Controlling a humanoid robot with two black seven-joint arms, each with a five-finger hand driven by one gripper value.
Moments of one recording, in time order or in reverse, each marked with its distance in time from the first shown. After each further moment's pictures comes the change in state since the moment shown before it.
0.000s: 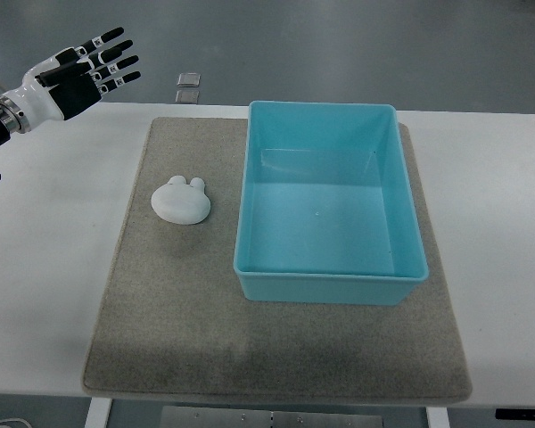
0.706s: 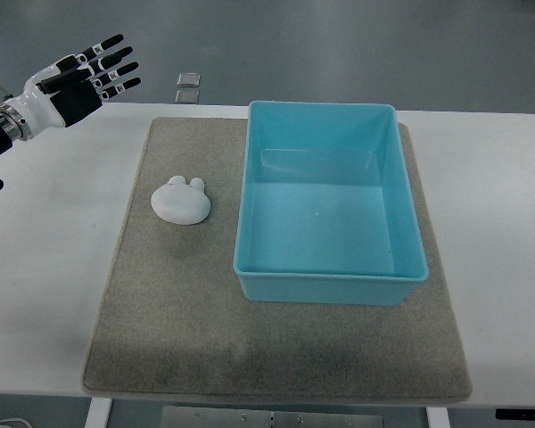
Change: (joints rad) left arm 0.036 -0.012 -0.001 -0.008 -0.054 0.000 0.003; right arm 0.000 0.000 0.000 0.000 0.000 0.000 0.000
